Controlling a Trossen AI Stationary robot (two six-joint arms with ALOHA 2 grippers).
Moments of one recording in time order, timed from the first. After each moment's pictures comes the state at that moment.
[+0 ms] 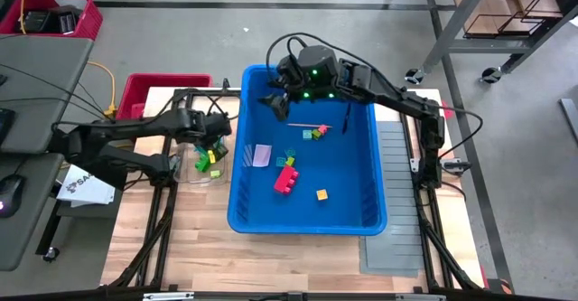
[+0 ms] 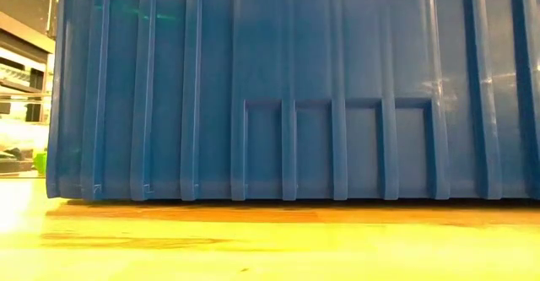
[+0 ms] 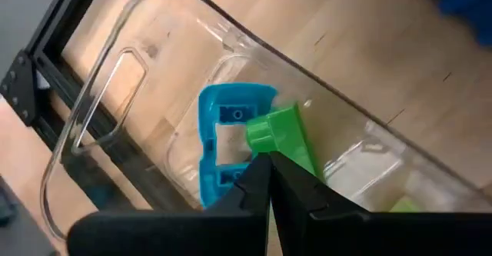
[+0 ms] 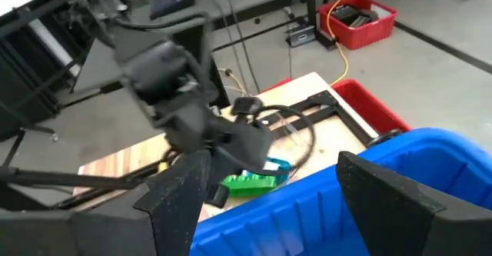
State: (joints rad) left arm 0.32 1.16 0.86 -1.12 -0.39 -0.38; right arm -0.20 1.94 2.28 -0.73 0.00 0.24
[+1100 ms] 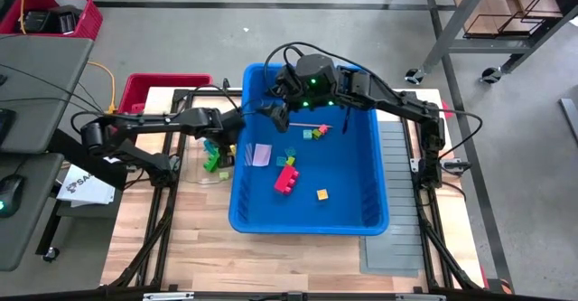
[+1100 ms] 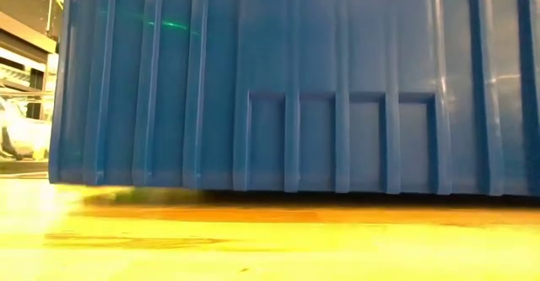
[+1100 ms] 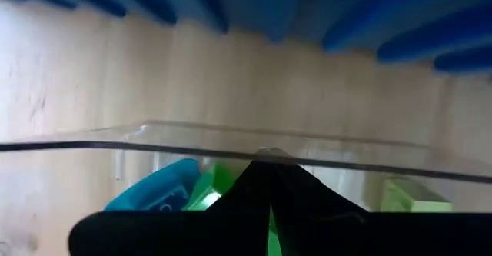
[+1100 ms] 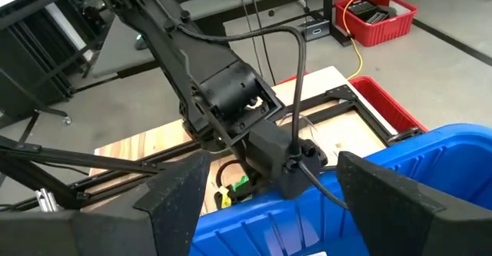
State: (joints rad) left arm 0.38 1.36 0.82 -0.78 -0.04 0.26; right arm -0.15 1.94 2.28 -0.75 0.00 0.23
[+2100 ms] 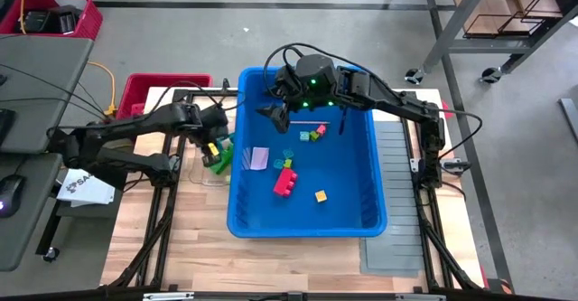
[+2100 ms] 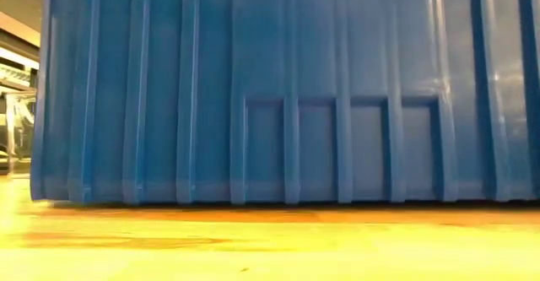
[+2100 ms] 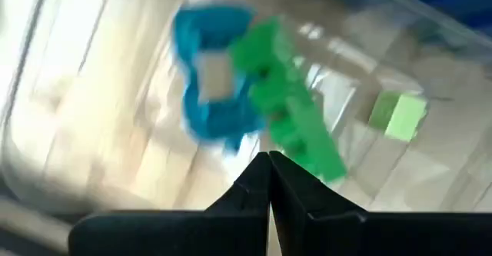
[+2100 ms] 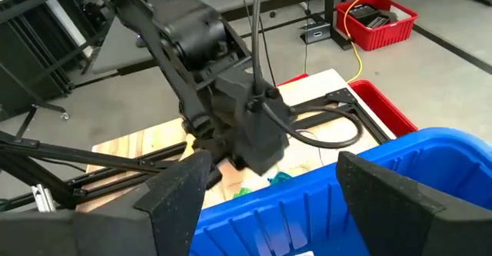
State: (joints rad) left arm 0.41 1.12 0.88 -1.12 -0.07 0.03; right arm -0.15 1.94 2.28 -0.74 0.00 0.20
